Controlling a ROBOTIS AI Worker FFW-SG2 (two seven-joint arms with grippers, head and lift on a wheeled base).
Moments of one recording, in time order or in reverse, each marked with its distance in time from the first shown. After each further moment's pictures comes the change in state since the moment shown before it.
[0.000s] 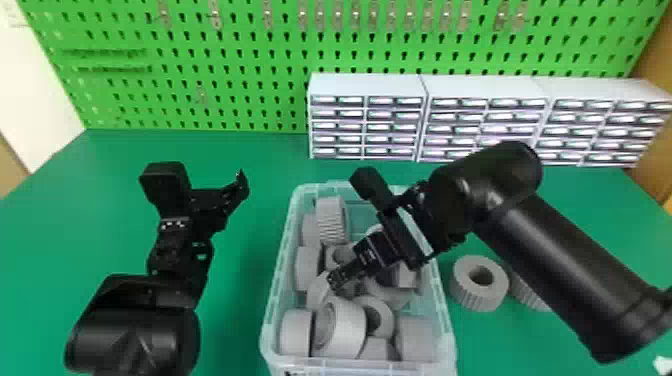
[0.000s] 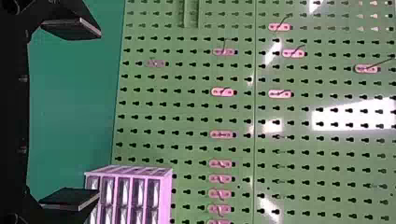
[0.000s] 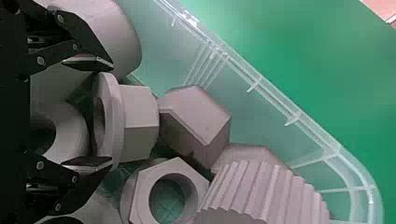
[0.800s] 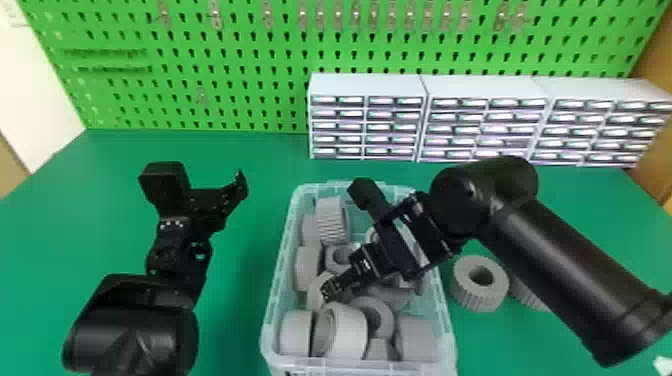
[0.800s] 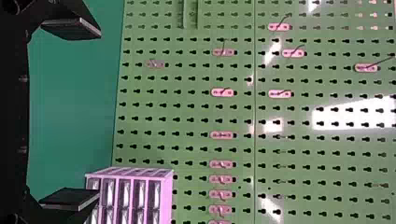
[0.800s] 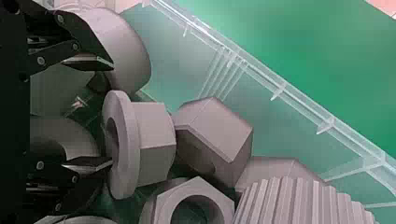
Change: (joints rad) left arm -0.002 0.008 -0.003 0.000 -0.003 0.002 0.000; right arm 0.003 -0.006 0.011 0.038 -0.192 0.010 -0.120
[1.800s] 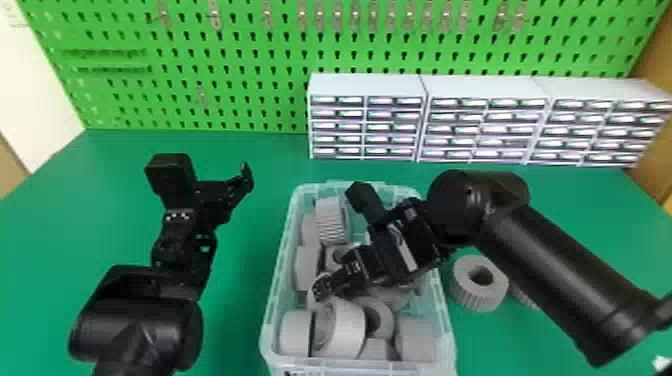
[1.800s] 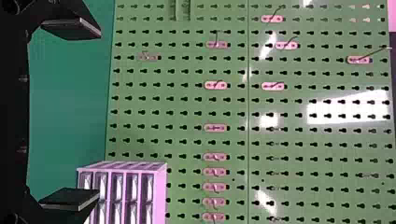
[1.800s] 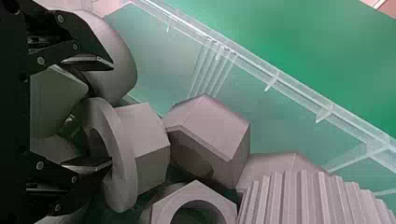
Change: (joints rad) left arm -0.025 0.001 -0.021 0.003 -0.003 0.002 0.000; right arm -0.007 0.026 0.005 0.095 -0.150 -0.061 -0.133
